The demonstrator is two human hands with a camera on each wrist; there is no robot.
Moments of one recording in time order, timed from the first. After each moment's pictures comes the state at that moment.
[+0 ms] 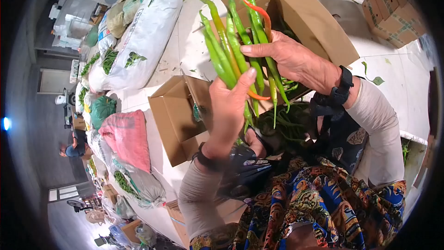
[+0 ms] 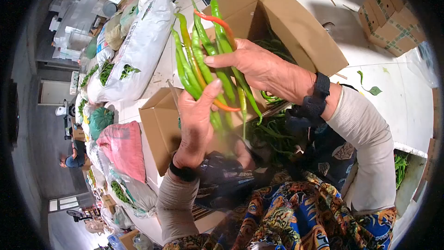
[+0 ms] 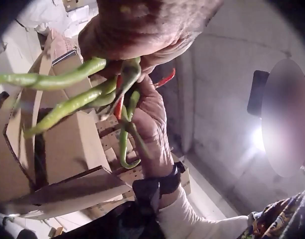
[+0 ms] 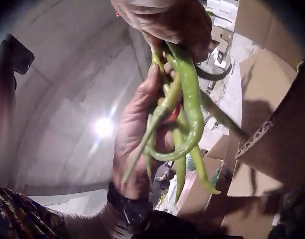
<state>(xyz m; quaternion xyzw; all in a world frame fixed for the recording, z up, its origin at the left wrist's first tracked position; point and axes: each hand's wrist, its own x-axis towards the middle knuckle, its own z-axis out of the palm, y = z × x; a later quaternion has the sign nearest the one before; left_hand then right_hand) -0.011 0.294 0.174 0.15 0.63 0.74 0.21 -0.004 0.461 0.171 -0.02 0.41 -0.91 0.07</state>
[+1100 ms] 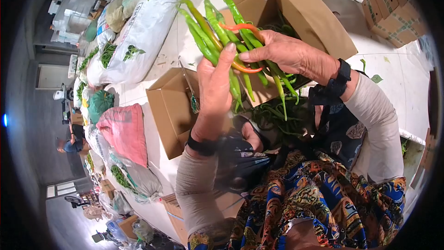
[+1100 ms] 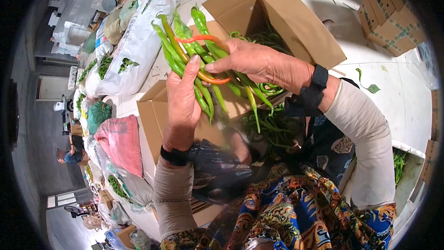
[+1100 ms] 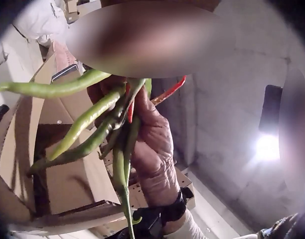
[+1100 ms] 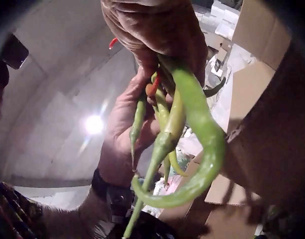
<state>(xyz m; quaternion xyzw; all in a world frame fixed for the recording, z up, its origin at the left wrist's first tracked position) -0.041 0.293 0.178 0.15 0.55 0.79 0.24 -0.007 0.462 0.160 -0.04 0.53 -0.83 0.13</state>
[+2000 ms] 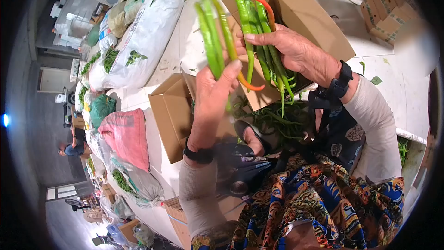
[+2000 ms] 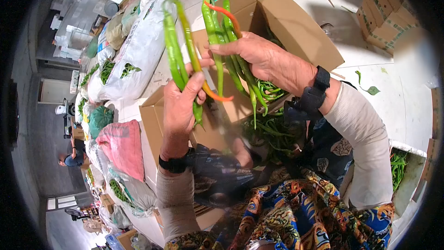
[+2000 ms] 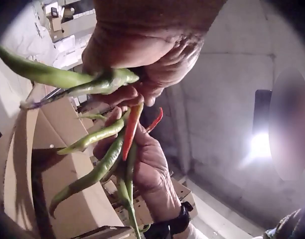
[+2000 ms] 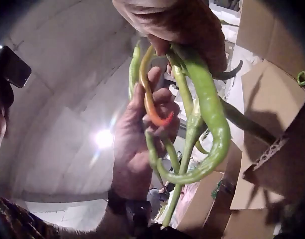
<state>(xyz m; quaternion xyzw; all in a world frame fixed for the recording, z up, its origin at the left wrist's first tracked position) -0.032 0.279 0.198 0.20 0.70 0.65 0.22 -0.009 0.470 0.174 0.07 0.41 -0.91 0.07</state>
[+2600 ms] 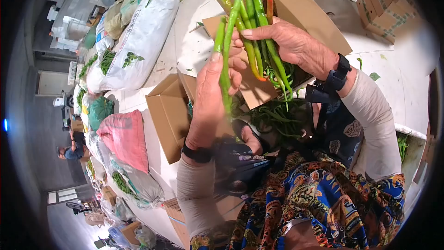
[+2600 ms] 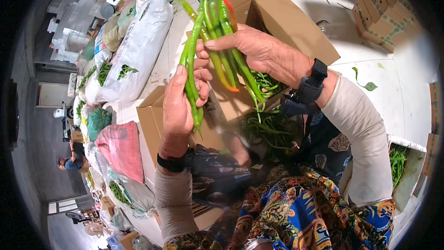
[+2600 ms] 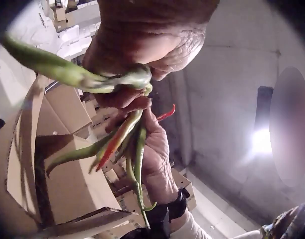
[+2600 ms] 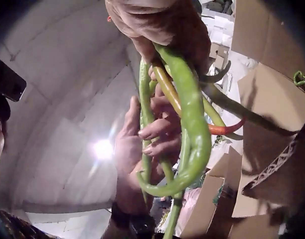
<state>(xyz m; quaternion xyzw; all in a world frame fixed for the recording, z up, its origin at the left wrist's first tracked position) -0.036 0.281 0.195 0.16 0.55 0.75 0.34 -0.010 0.482 0.173 -0.03 0.40 -0.91 0.07</state>
